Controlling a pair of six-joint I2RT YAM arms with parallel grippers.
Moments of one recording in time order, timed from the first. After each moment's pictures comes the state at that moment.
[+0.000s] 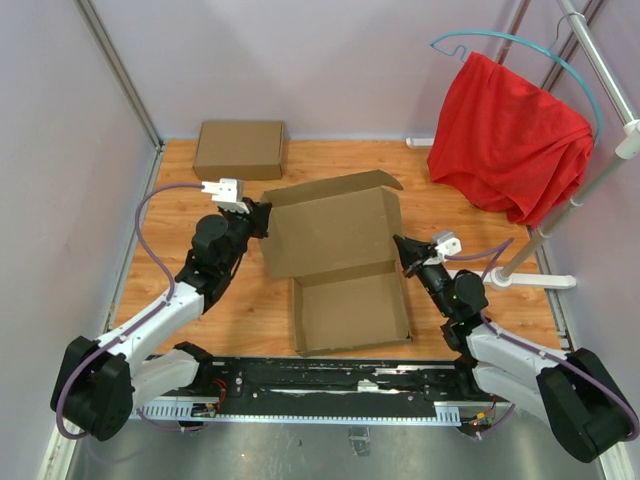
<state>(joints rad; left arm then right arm) -0.44 1.04 0.53 0.50 -0.14 -0.28 0.50 0.96 0.10 1.09 -0.03 0.02</state>
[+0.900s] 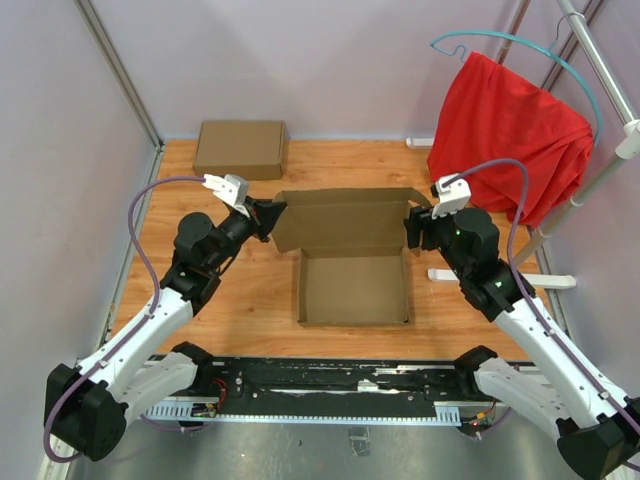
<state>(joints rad) -0.44 0.92 0.63 0.40 0.22 -0.22 0.50 0.83 0.80 -0.21 0.20 0.04</state>
